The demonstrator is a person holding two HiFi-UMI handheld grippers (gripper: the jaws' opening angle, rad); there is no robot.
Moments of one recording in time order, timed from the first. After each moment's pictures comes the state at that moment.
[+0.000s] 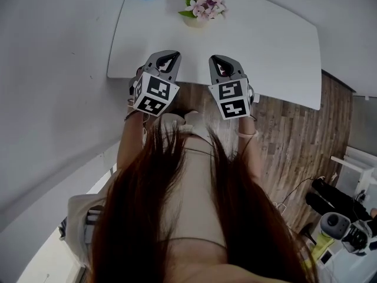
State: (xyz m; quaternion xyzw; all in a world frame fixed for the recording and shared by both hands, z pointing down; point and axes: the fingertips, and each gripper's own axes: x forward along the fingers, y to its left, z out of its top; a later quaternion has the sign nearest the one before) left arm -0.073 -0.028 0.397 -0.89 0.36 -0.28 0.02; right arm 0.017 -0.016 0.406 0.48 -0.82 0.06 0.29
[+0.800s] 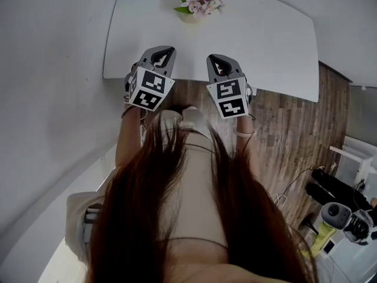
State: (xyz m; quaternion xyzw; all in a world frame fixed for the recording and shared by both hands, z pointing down) left arm -0.082 -0.041 0.407 -0.89 0.35 -0.29 0.00; right arm 0.013 -0.012 0.415 0.49 -0.81 0.07 0.31
